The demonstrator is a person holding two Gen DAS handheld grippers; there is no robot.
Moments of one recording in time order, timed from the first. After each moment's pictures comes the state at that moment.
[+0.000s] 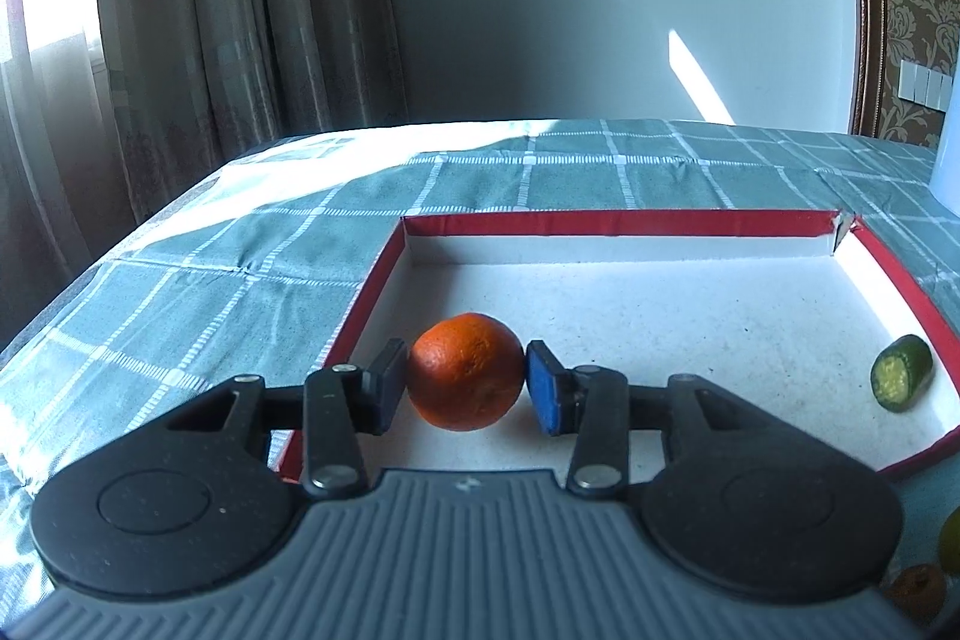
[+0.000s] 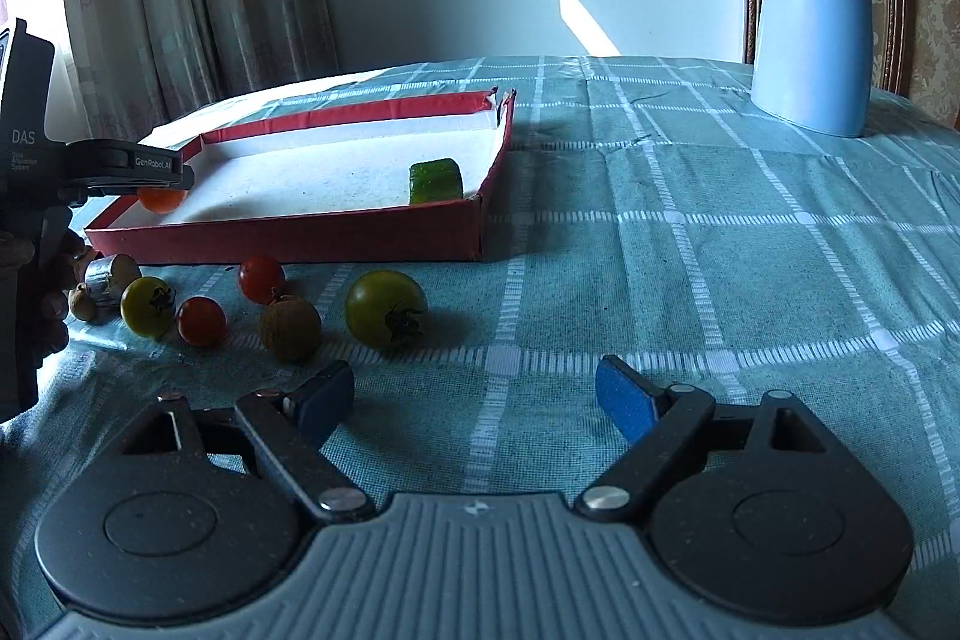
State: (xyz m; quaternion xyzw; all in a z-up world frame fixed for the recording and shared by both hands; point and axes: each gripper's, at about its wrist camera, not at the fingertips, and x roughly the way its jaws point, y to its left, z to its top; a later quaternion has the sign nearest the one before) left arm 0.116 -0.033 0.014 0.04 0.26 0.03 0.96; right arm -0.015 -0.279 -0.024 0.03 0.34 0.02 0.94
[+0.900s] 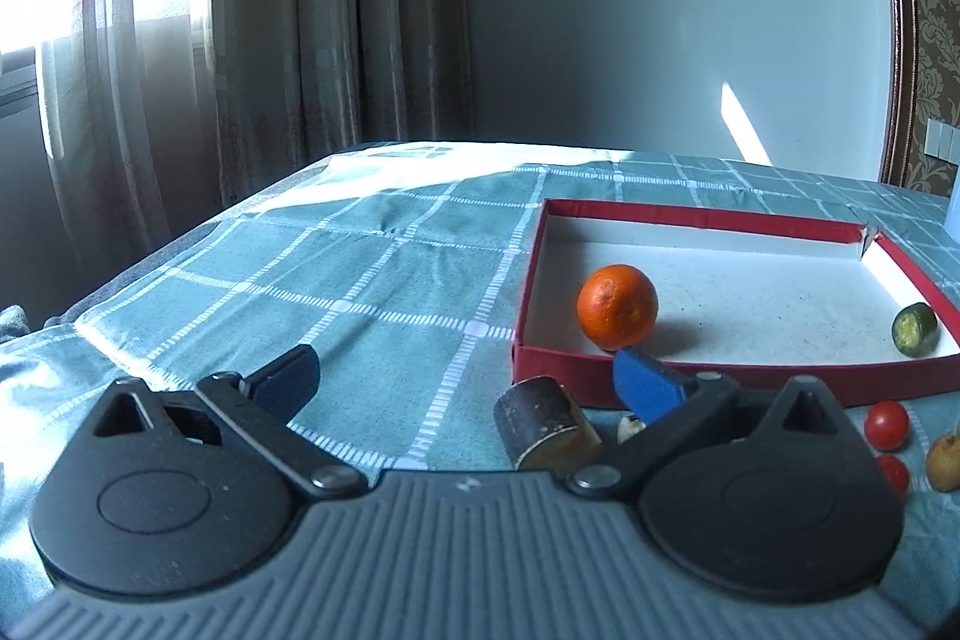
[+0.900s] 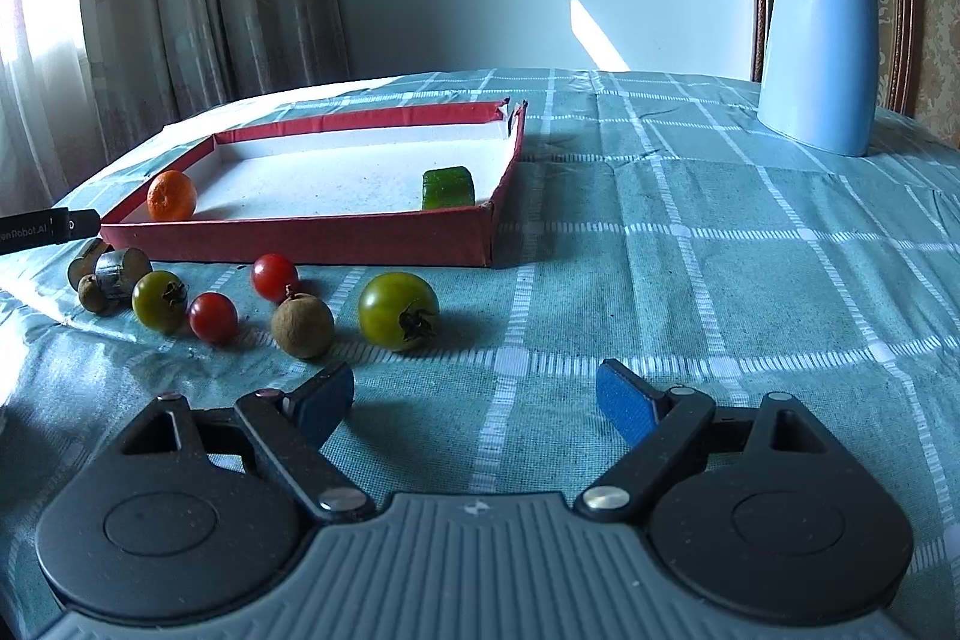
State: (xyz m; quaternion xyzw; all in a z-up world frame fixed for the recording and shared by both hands) left arm 0.027 0.045 0.009 -0.02 0.22 0.07 0.97; right arm -0.025 -0.277 -0.021 0.02 0.32 0.04 0.95
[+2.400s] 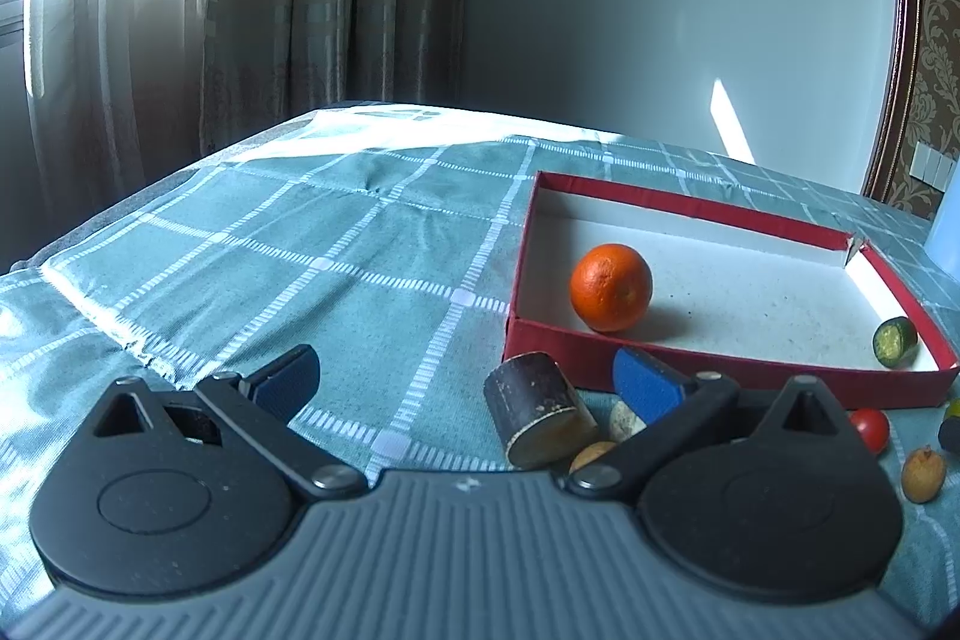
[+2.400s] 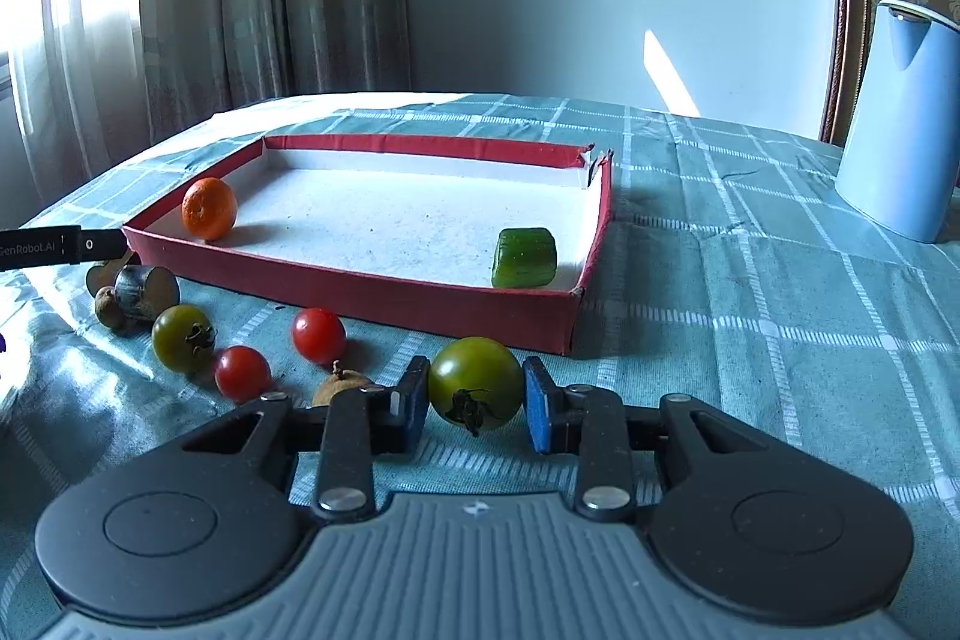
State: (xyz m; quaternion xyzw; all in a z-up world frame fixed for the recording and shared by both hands) left arm 0.033 0.054 0.004 -0.05 0.25 0.04 0.97; right arm 0.020 -0.255 -0.014 -0.02 0.30 0.09 0.95
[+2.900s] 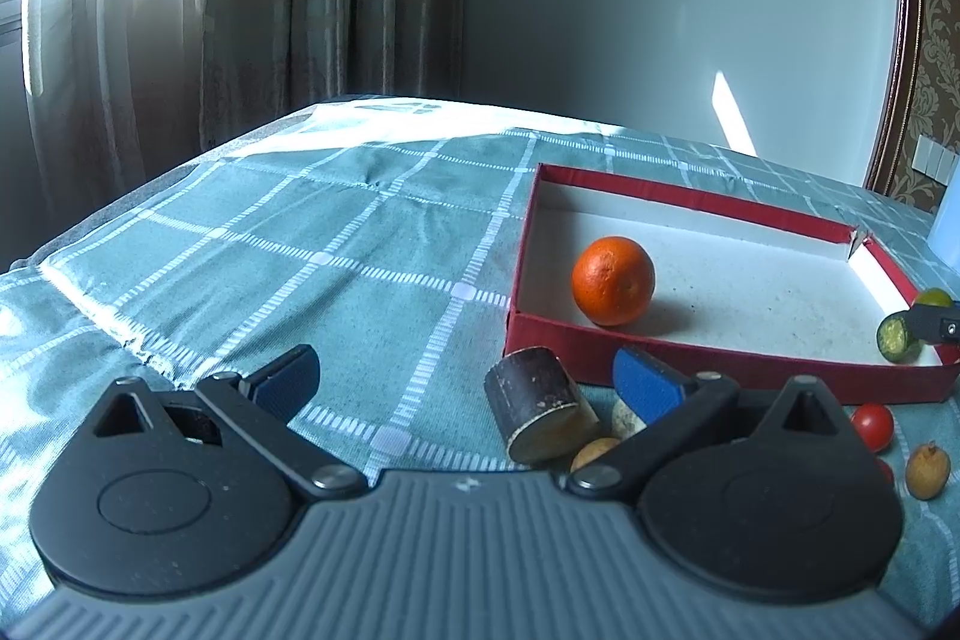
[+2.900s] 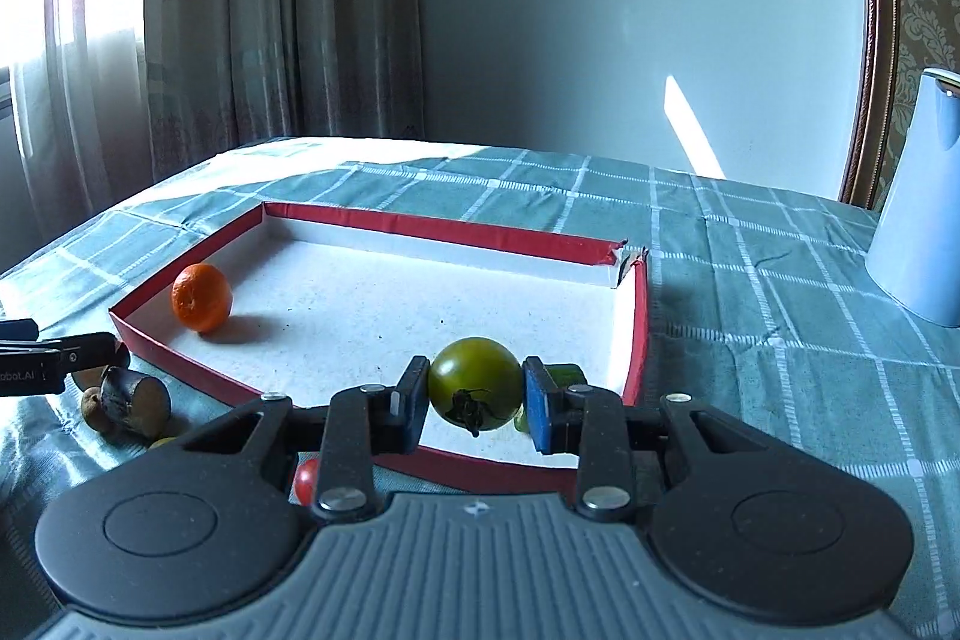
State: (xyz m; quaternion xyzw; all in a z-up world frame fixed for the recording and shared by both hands) left arm 0.036 0.054 0.002 -0.05 0.25 0.04 0.97; right arm 0.080 -0.232 0.002 -0.03 0.29 0.10 0.95
